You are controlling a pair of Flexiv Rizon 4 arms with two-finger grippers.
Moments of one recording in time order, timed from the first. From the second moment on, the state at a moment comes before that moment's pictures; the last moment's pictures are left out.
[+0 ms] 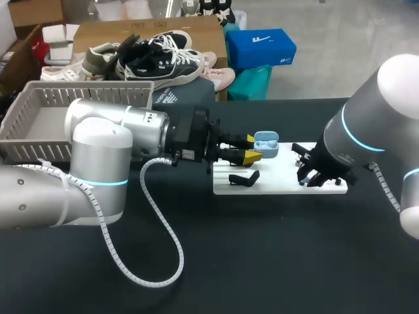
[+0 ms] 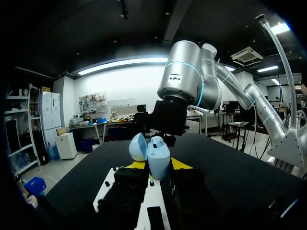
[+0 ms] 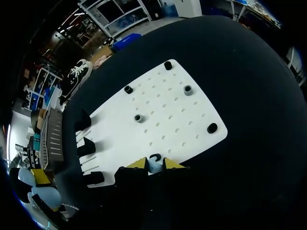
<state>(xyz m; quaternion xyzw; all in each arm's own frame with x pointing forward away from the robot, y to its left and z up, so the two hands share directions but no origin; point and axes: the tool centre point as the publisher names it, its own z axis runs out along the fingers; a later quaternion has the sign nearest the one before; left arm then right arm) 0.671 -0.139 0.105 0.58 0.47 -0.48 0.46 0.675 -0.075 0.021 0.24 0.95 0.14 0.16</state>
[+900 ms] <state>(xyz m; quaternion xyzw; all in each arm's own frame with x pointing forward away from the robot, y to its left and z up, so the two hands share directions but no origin) 0.671 -0.139 0.105 0.58 0.47 -0.48 0.46 0.667 -0.089 0.070 0.23 0.94 0.17 0.18</state>
